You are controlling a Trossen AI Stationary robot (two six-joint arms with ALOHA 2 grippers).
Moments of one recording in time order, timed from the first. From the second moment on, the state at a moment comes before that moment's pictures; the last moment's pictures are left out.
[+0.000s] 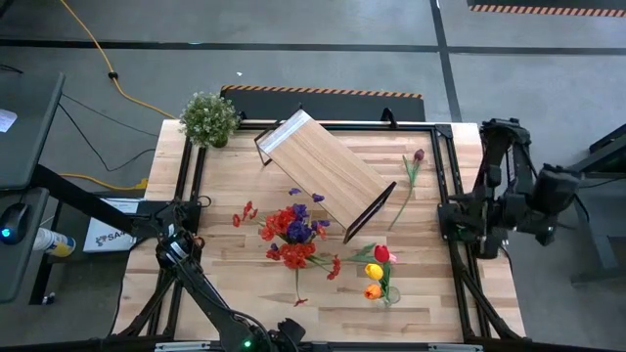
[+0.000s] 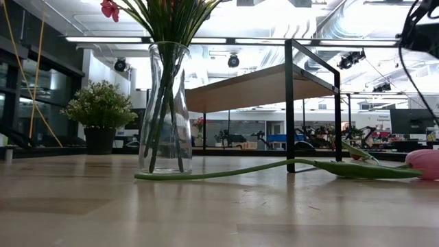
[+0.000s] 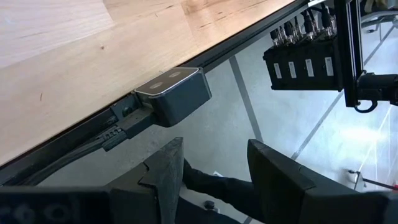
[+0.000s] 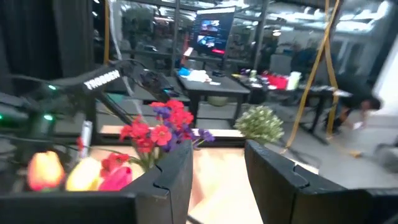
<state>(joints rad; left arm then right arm) -0.86 2.30 2.03 -0.68 -0.47 -1.86 1.39 0.76 0.78 0.81 1.57 -0.93</state>
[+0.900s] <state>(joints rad) -0.86 2.30 2.03 -0.68 -0.46 -1.83 0.69 0.81 0.98 0.20 1.56 -0.99</state>
